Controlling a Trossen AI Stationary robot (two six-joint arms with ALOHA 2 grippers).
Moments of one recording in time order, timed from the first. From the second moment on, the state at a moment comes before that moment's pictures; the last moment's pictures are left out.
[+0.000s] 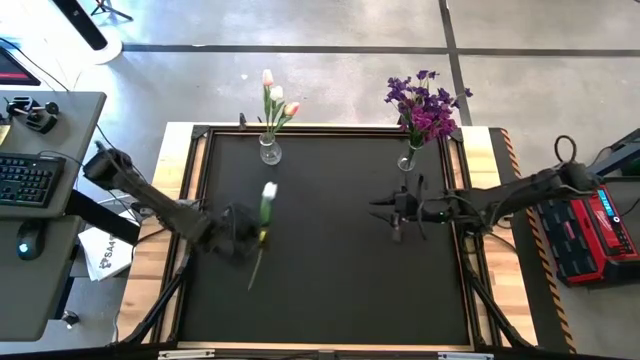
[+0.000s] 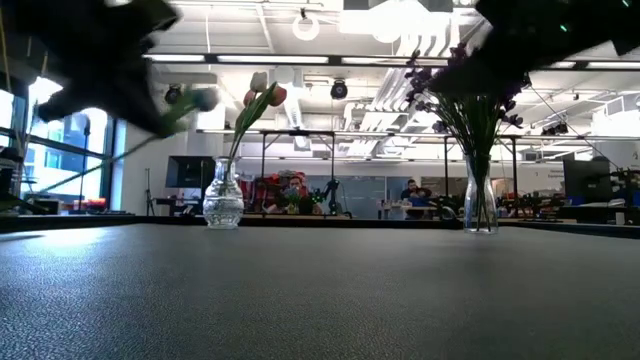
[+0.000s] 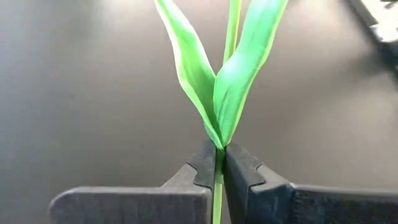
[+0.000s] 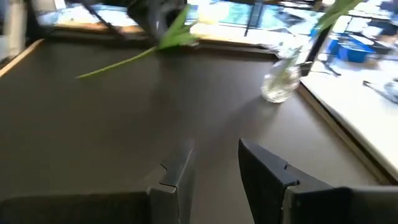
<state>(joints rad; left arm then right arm) -0.54 1.28 0.75 -0.69 -0.76 -1.69 0.17 0.97 0.47 0.17 0.32 -0.04</state>
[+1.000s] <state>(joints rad) 0.36 0.82 0.76 0.18 -0.41 0.13 -0.18 0.88 0.23 0.70 0.38 -0.23</state>
